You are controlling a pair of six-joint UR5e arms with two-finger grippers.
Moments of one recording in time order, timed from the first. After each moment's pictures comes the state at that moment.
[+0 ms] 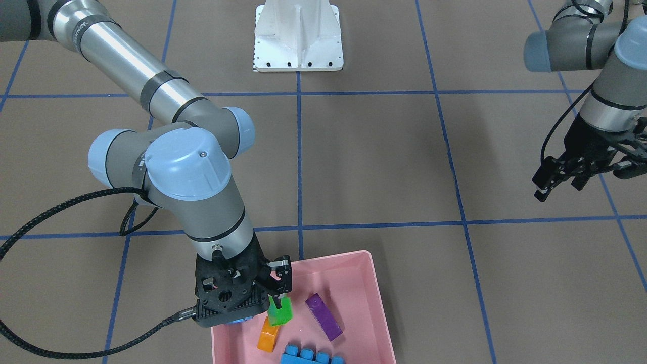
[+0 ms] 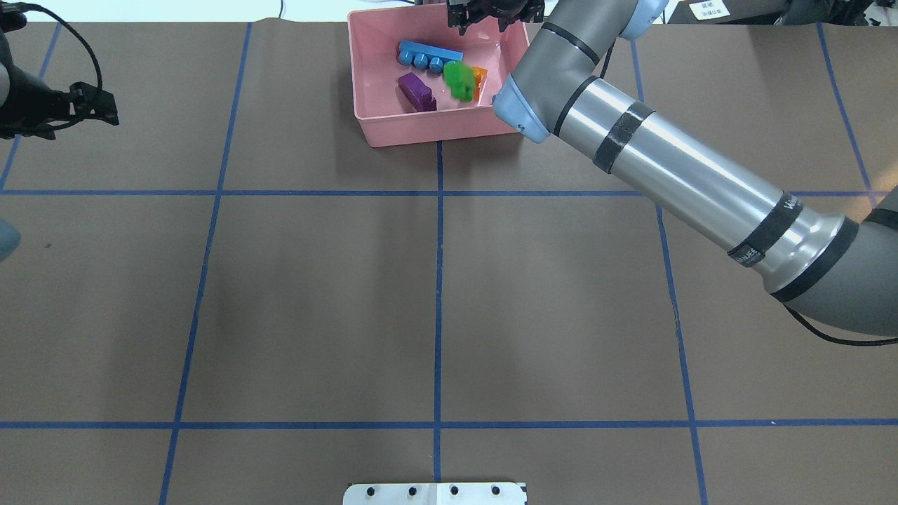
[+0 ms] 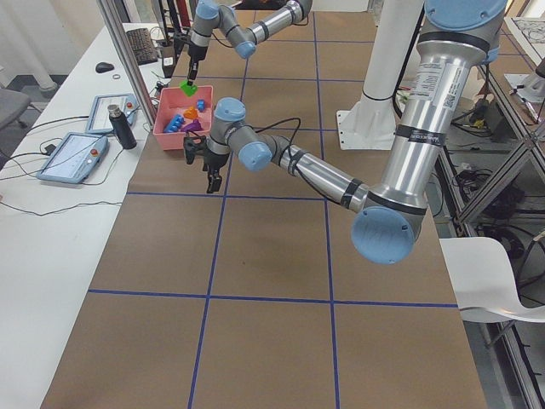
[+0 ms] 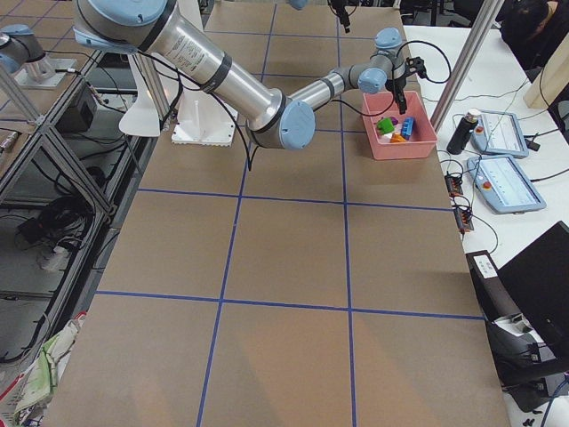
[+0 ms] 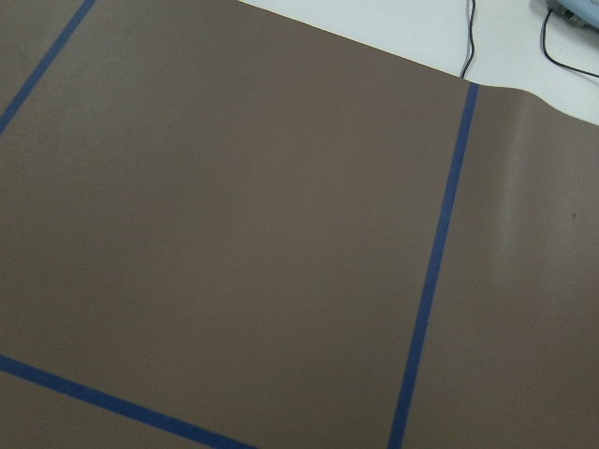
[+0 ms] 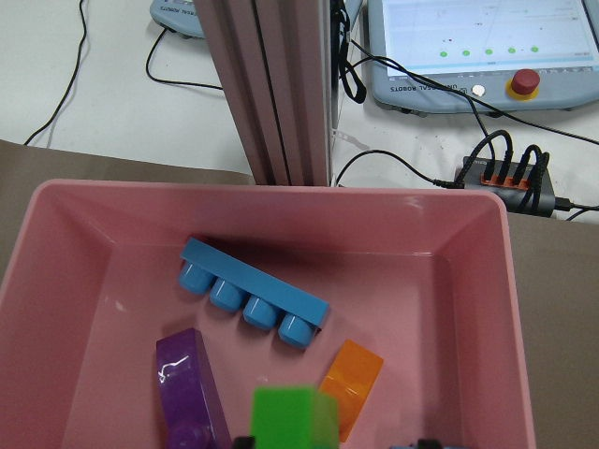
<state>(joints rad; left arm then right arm) -1.09 -1.74 -1.80 -1.88 -1.97 -0.98 0.89 -0.49 0.97 -1.10 1.90 0.88</state>
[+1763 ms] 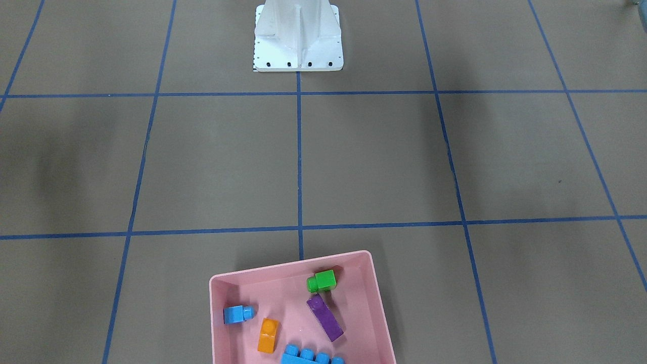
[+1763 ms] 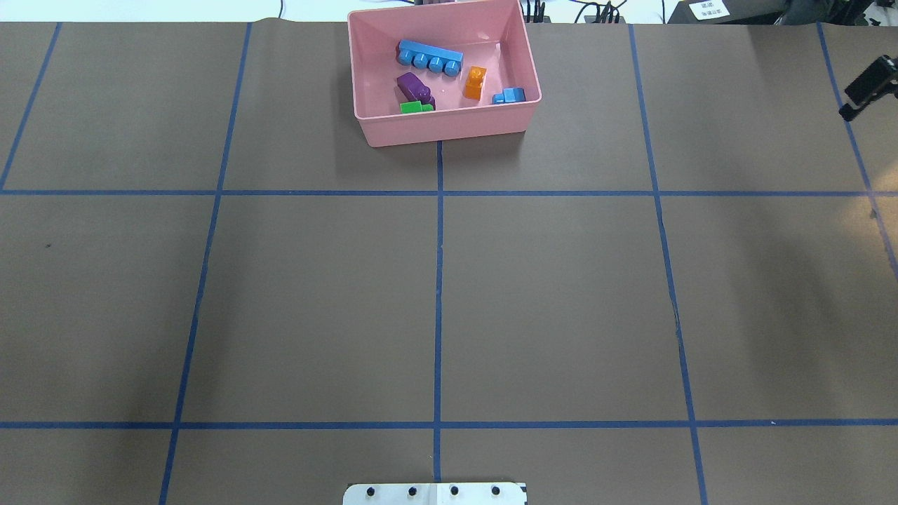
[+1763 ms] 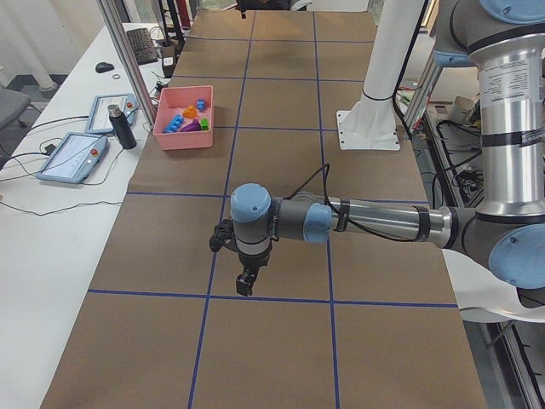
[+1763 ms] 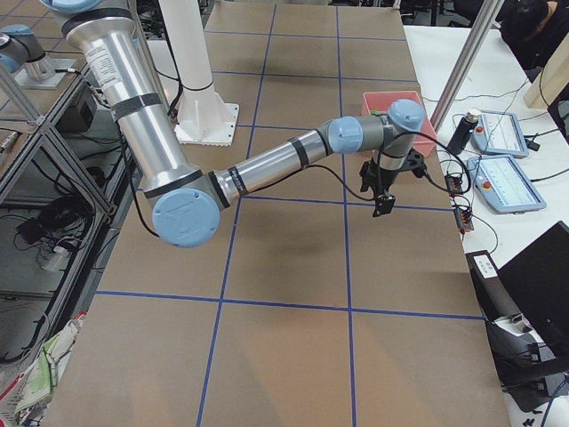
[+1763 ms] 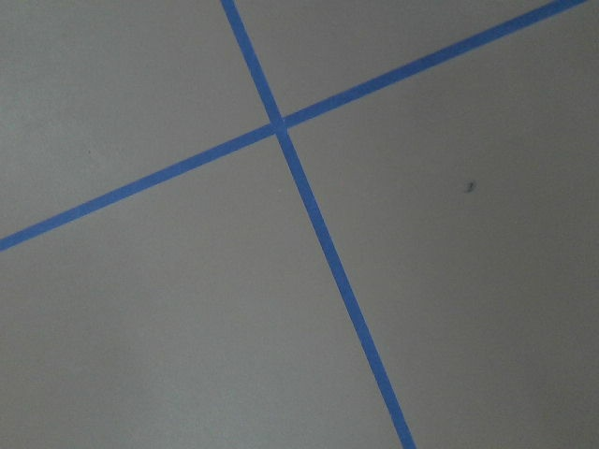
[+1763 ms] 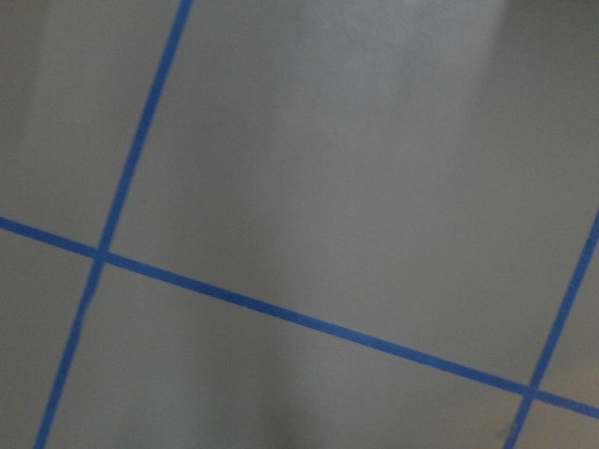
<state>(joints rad) -1.50 -1.41 -1.80 -1.58 -2.26 0.26 1.38 -1.24 1.60 -1.86 2.30 -0.09</state>
